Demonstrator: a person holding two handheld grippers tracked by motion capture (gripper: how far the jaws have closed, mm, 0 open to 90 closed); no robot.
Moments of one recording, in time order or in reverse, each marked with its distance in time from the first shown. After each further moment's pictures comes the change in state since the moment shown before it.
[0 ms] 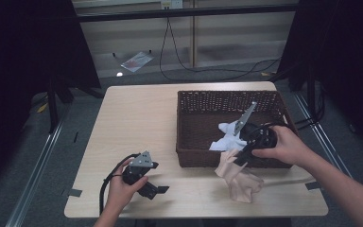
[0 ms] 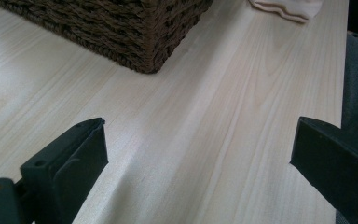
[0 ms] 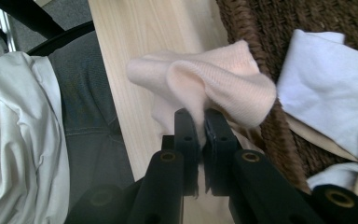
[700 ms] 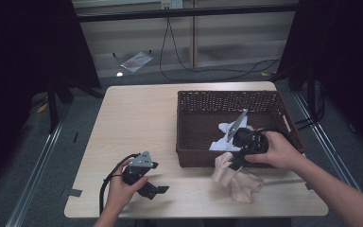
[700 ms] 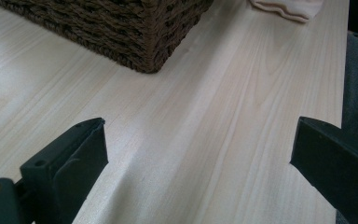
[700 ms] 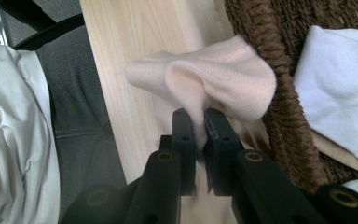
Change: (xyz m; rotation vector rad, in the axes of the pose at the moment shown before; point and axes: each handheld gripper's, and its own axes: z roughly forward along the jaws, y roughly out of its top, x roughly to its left) left arm 0.000 0.000 0.000 -0.002 0.000 -0.002; right arm 0.001 0.004 0.023 0.028 -0.016 -0.006
